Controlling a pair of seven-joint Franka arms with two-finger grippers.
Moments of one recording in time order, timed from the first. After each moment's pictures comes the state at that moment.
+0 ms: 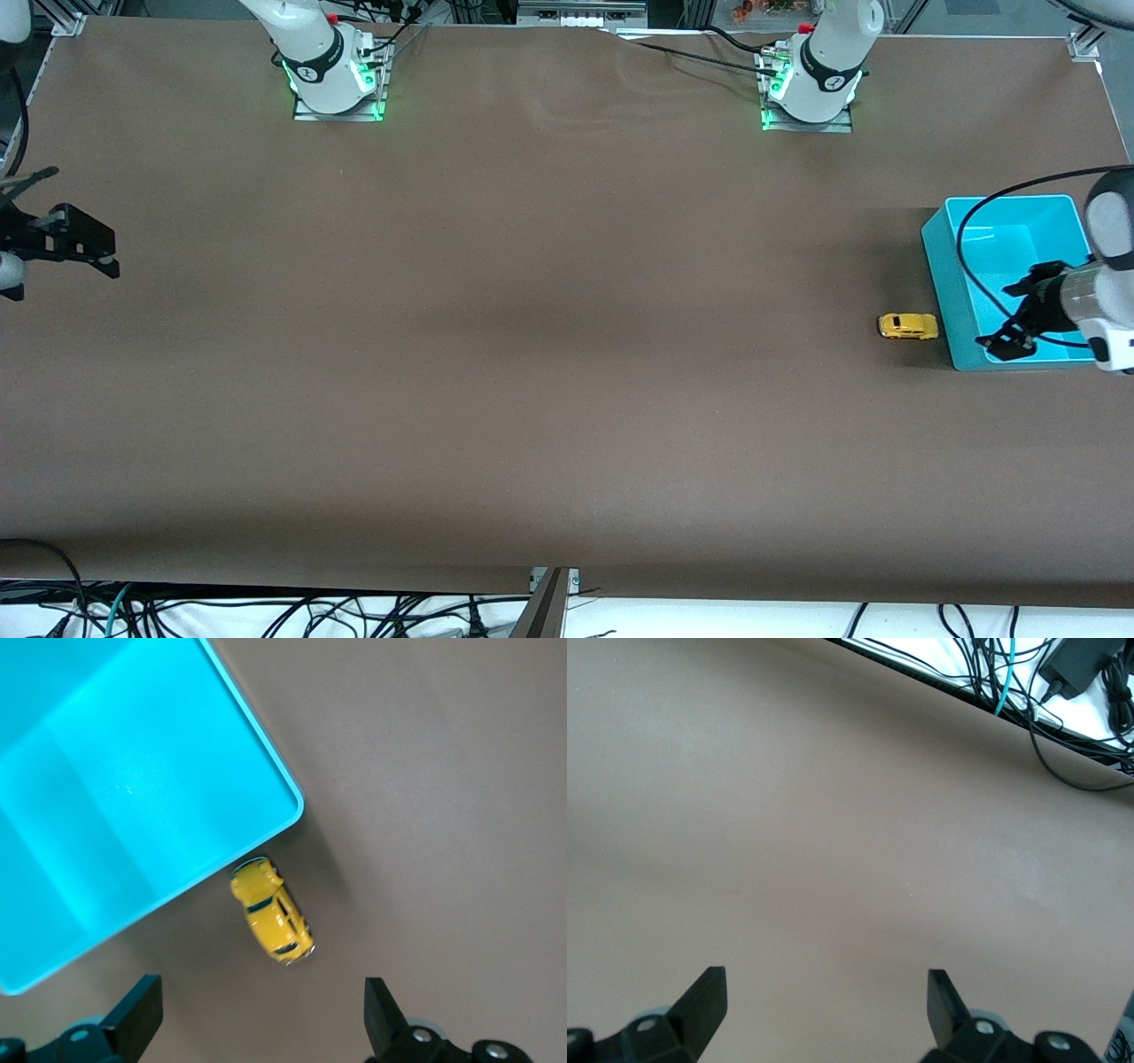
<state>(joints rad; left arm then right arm) 0.15 0.37 0.08 -1.77 0.01 1.96 -0.90 -0.14 0.23 0.19 -1.24 -0.13 1.55 -0.29</state>
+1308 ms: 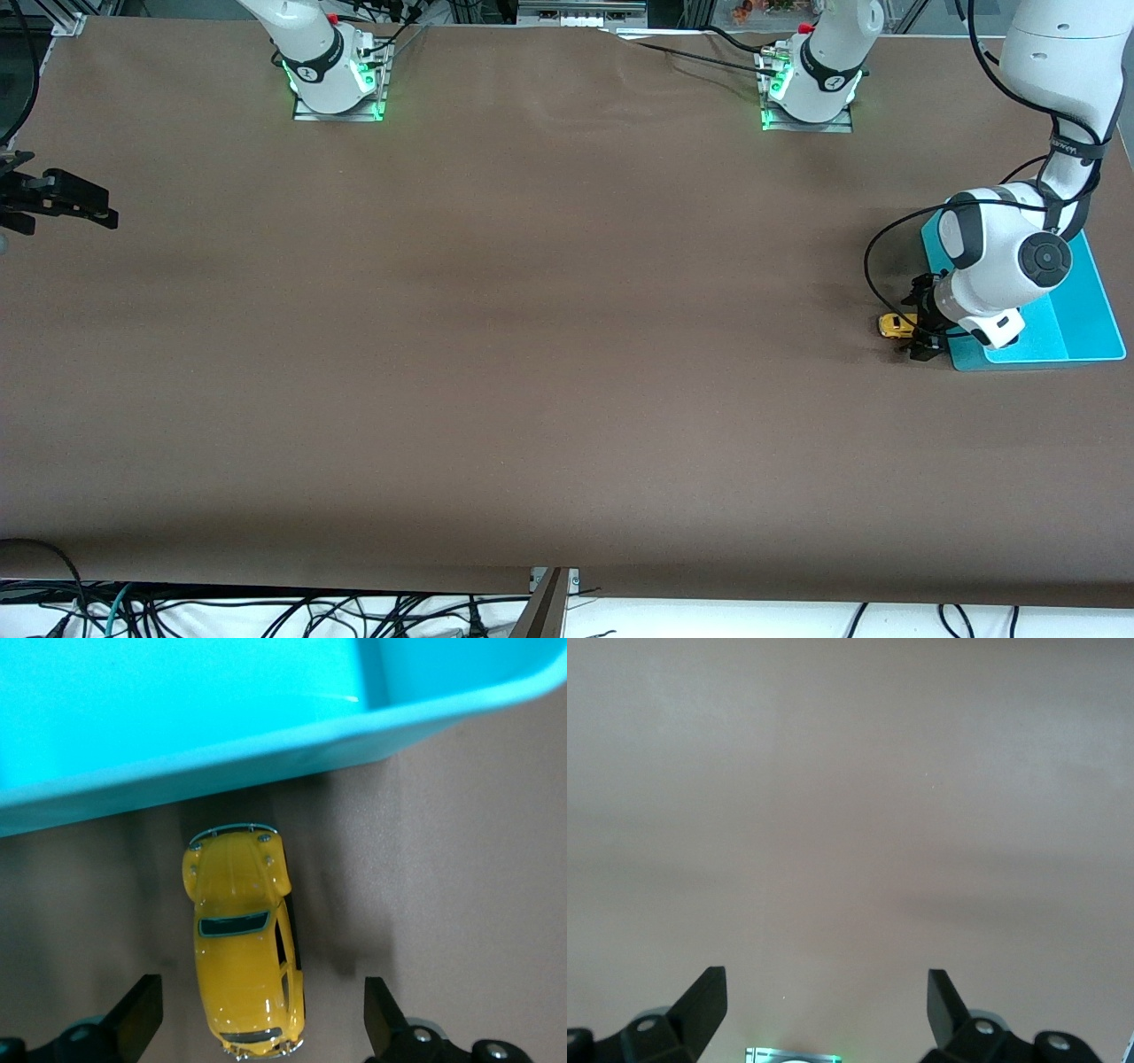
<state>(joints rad) 0.14 0.43 0.06 -2.17 0.01 2.55 -1.27 -0.04 0.14 -0.02 -1.40 -0.03 1.43 -0.16</state>
